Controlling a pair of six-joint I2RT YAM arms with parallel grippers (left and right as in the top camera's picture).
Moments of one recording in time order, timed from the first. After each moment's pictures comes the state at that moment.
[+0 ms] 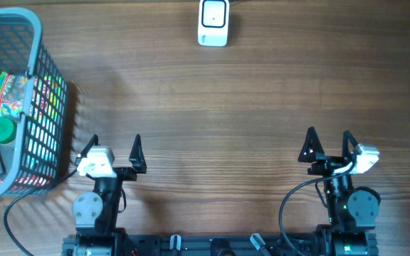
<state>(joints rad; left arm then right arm) -0.01 0.01 0.01 -0.07 0.04 -0.14 -0.02 0.02 0.01 0.00 -0.04 0.34</state>
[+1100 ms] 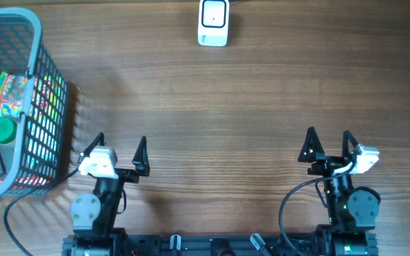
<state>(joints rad) -0.01 0.02 0.08 -0.12 0.14 -0.14 -0.02 0.02 0.01 0.00 -0.04 0.34</state>
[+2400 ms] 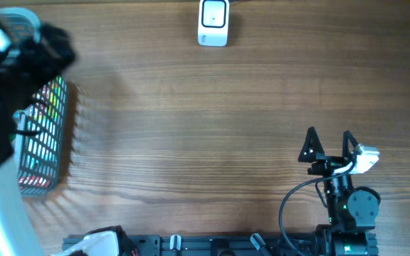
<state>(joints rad) 0.18 1.39 2.06 -1.36 -0.01 -0.54 -0.02 0.02 0.01 0.00 -0.03 0.34</state>
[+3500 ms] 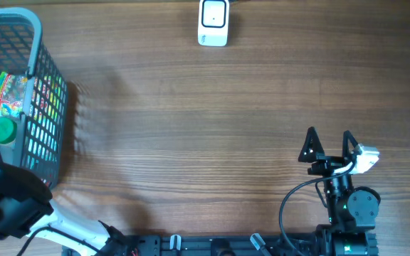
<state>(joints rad) 0.73 1.92 1.92 -1.41 -0.16 -0.85 -0.02 0.02 0.01 0.00 -0.03 0.34</state>
